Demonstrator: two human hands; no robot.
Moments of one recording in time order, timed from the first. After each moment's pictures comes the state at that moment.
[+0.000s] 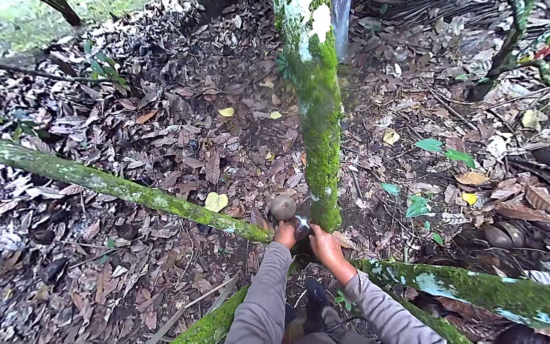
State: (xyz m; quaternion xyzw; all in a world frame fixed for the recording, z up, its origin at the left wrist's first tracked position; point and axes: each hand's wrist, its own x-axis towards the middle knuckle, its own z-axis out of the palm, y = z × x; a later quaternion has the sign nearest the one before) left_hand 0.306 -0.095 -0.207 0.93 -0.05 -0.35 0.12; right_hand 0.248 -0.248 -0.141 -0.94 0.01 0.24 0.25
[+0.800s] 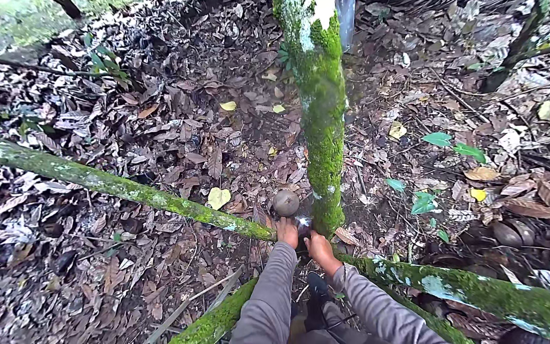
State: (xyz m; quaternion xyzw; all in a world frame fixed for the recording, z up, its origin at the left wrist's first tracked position) left_hand 0.296 -0.109 -0.211 0.94 -0.04 -0.33 0.03; right_hand 0.253 -0.227 -0.196 -0.89 0.10 0.35 0.28
